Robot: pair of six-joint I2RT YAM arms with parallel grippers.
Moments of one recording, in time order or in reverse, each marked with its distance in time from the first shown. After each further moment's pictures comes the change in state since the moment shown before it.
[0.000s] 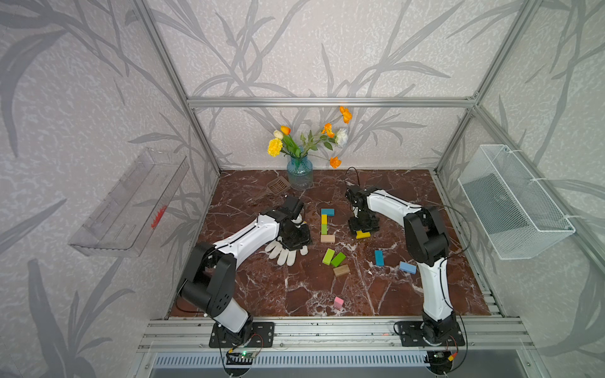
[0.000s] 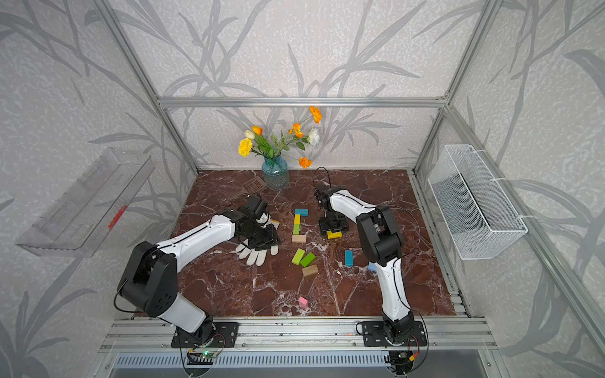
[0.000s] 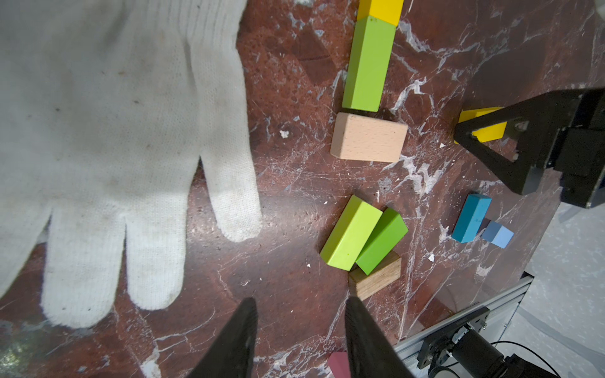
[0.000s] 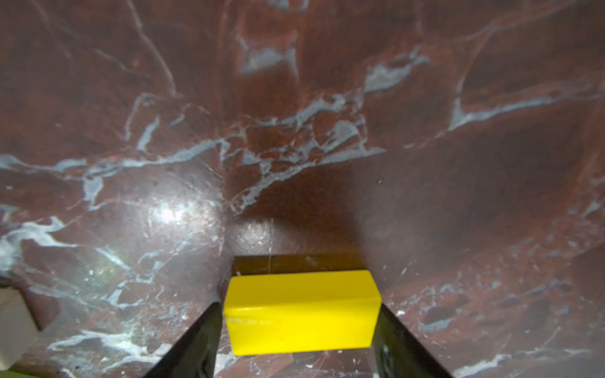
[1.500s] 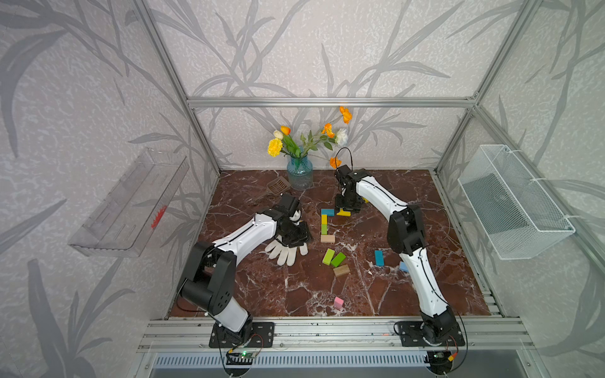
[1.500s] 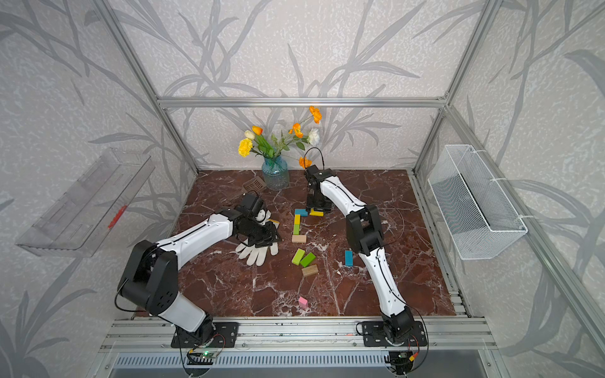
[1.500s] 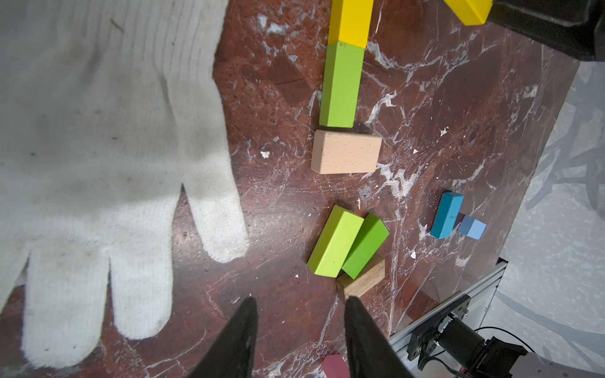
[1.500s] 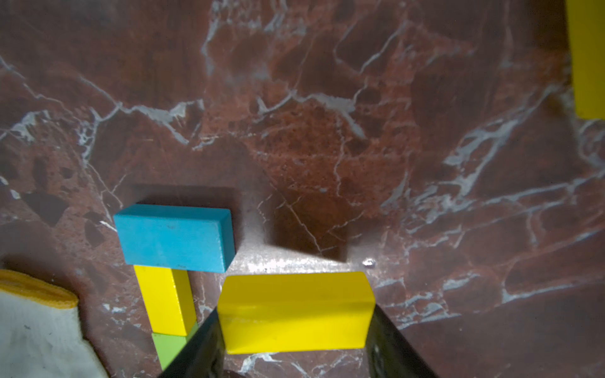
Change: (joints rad) left arm 0.049 0.011 -0.008 0.062 0.081 0.052; right arm 0.006 0.325 0.660 -0.132 -0.096 0.211
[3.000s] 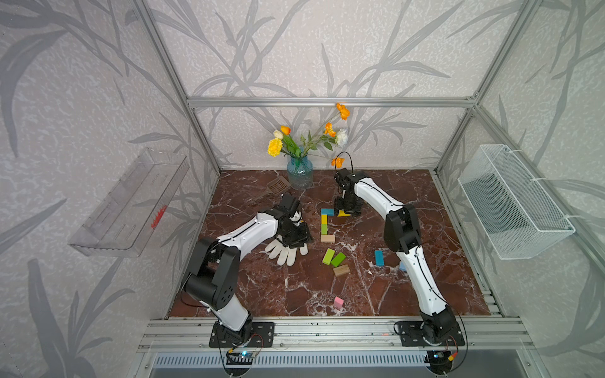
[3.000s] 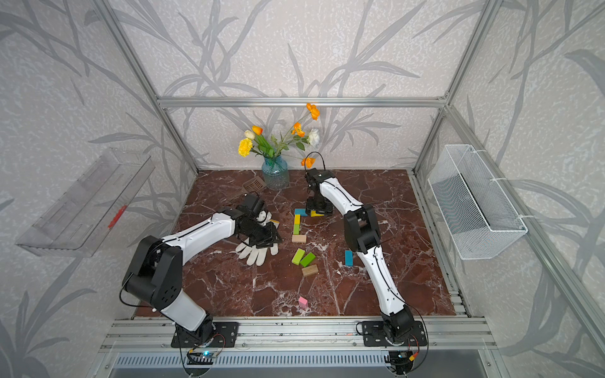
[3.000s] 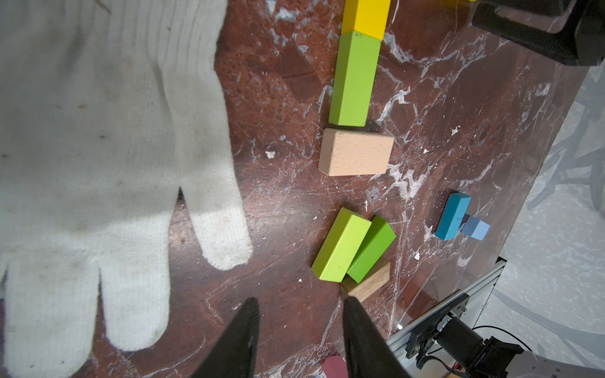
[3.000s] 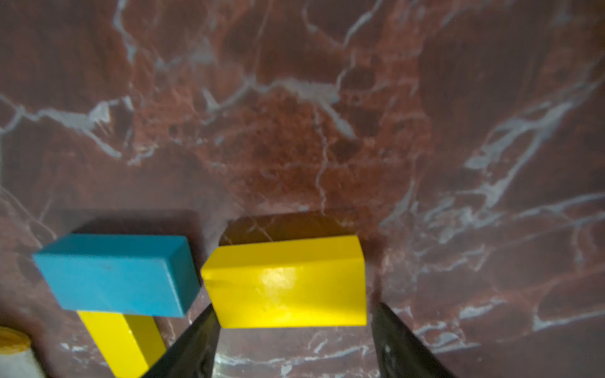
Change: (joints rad) left arm 0.007 0.040 0.000 0.007 0.019 0.000; right arm -0.013 0.031 -0.027 -0.012 -0.009 0.039
